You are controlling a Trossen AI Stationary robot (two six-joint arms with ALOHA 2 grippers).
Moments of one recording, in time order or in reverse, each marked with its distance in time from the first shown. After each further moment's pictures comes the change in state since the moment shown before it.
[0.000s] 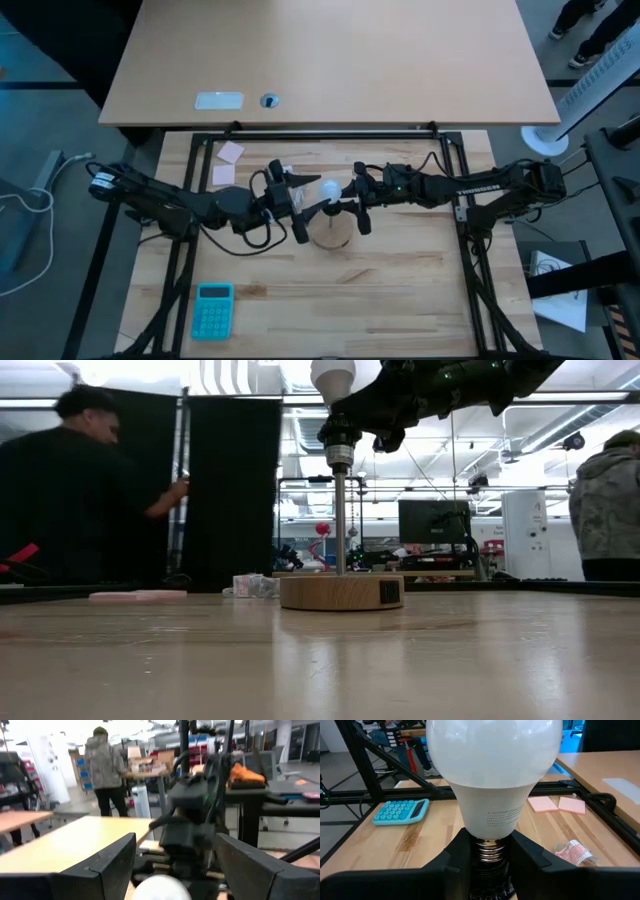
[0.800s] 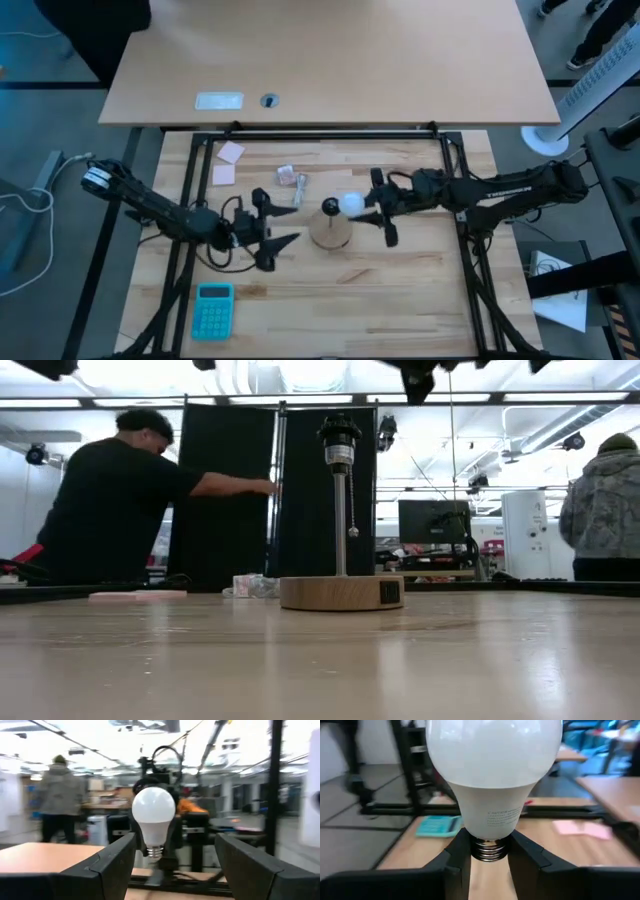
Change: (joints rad) left arm -0.168 -0.115 -0.478 0.594 0.117 -0.018; right arm 0.164 -0.259 -0.002 -0.173 0.008 0.039
